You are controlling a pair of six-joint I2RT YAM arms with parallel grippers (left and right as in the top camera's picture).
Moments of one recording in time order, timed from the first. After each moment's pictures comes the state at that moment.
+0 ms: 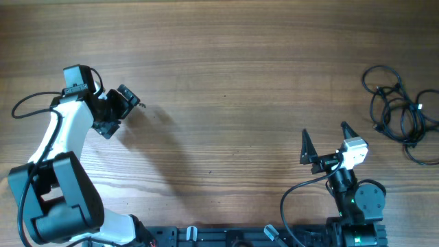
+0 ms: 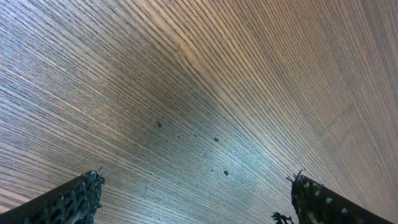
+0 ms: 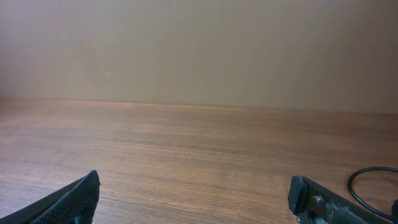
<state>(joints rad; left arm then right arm) 0.27 1.69 1.04 -0.64 0.27 -0.57 0.05 0.02 0.01 0.01 -0.15 0.04</state>
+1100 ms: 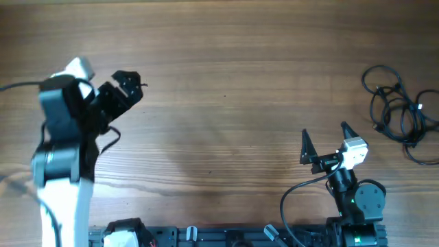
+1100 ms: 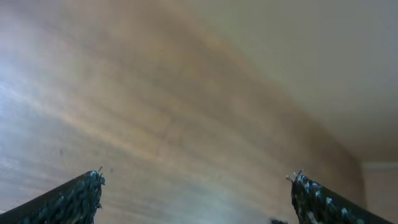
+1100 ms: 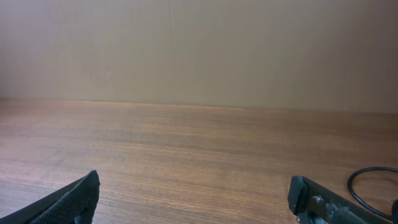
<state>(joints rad) 0.13 1.02 1.04 -0.65 0.27 -0.57 0.05 0.02 0.01 0.01 -0.15 0.04</state>
